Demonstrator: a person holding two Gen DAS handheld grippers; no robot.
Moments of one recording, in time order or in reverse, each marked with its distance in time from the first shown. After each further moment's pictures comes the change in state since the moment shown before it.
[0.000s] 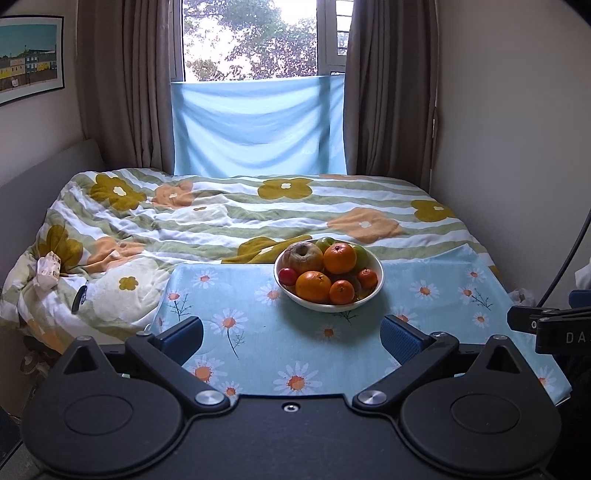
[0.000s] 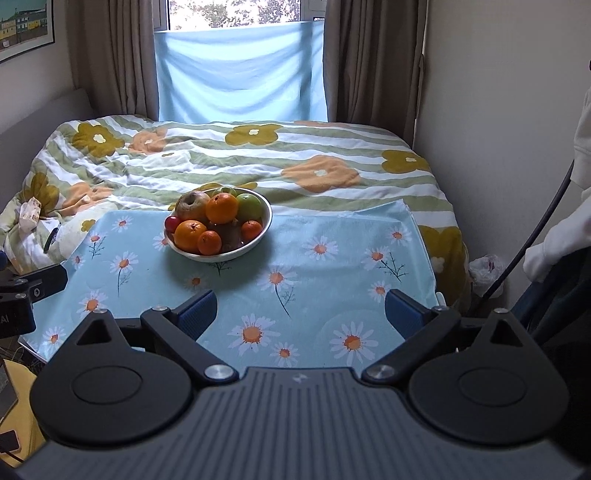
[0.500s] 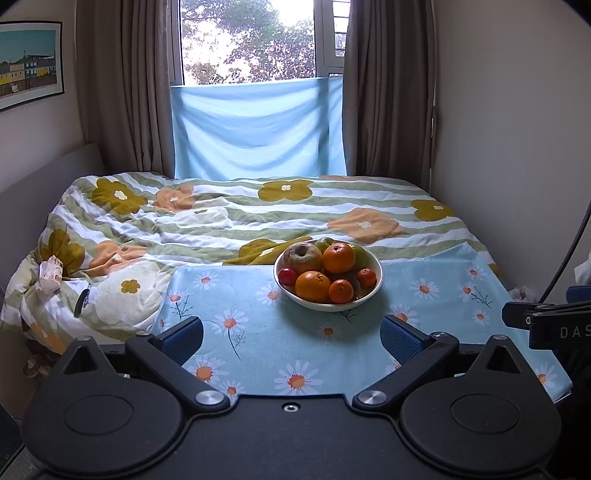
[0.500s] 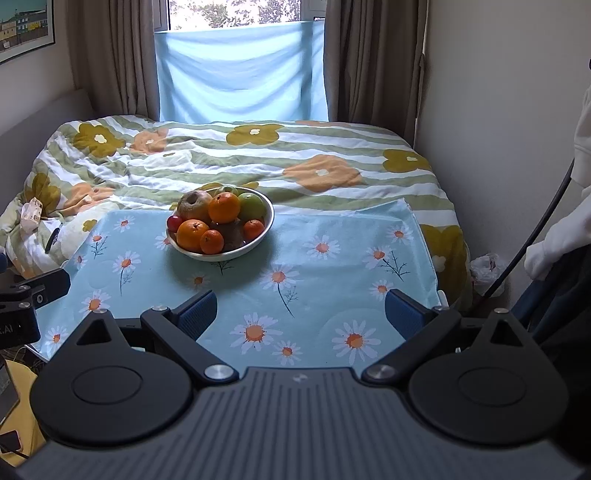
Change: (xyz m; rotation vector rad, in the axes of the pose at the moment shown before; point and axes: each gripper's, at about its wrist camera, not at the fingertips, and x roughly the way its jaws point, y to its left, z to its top) left arm -0.003 -0.003 -0.001 0.009 -0.007 0.004; right arm -0.001 0.002 -0.001 0.001 -0.001 0.006
